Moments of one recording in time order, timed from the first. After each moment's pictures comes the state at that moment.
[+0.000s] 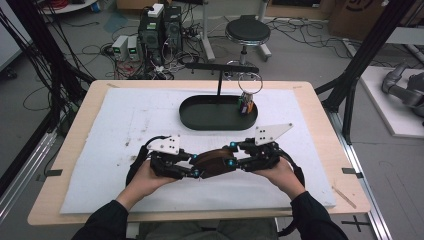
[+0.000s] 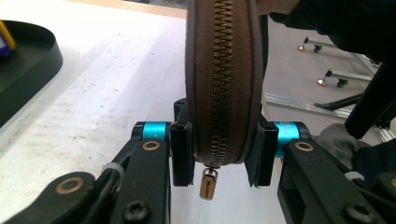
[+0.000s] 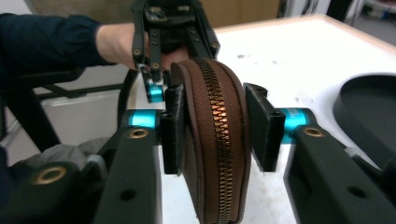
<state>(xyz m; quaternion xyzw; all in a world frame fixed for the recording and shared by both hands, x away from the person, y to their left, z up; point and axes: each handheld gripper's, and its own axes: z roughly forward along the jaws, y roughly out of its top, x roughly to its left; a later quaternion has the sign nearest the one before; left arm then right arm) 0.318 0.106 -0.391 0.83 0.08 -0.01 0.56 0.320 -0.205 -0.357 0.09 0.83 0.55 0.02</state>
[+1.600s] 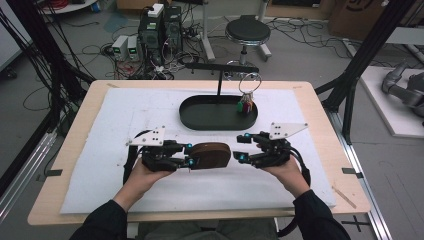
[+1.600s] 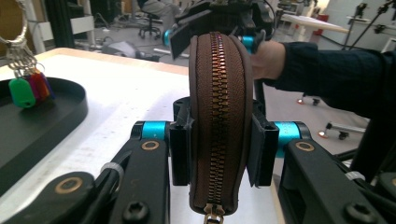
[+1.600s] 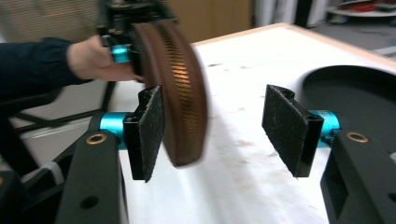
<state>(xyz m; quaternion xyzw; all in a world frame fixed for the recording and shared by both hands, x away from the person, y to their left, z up) 0.321 0.126 -0.379 0.76 0.10 0.00 0.64 0.330 -0.239 -0.363 0.16 0.80 0.58 0.04</state>
